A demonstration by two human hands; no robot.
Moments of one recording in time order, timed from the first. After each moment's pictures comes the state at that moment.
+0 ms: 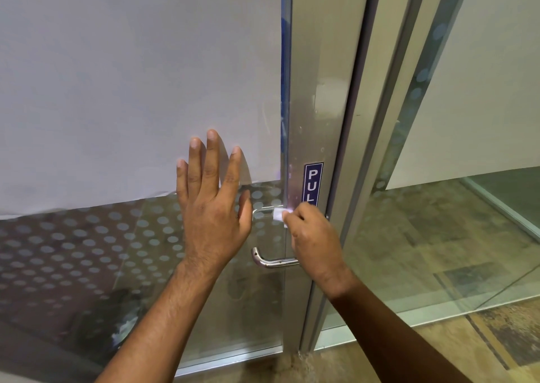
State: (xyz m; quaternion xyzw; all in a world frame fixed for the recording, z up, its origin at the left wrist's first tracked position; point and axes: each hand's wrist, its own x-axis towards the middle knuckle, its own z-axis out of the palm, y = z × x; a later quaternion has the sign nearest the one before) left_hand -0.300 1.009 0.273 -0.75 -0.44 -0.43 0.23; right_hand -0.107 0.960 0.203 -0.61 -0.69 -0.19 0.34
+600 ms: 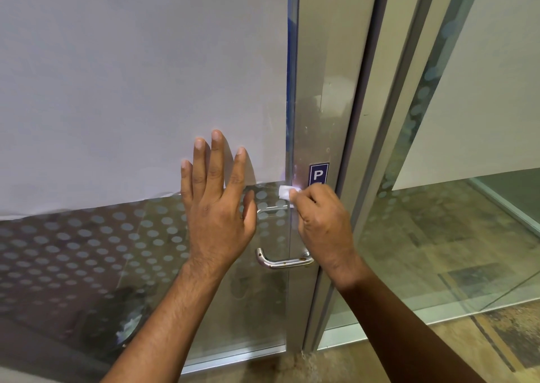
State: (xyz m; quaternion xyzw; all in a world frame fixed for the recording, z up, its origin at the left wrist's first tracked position) left_hand -0.299 1.010 0.271 -0.75 -0.44 -0.43 0.23; right_hand -0.103 0.968 0.236 -0.59 -0.66 -0.25 0.39
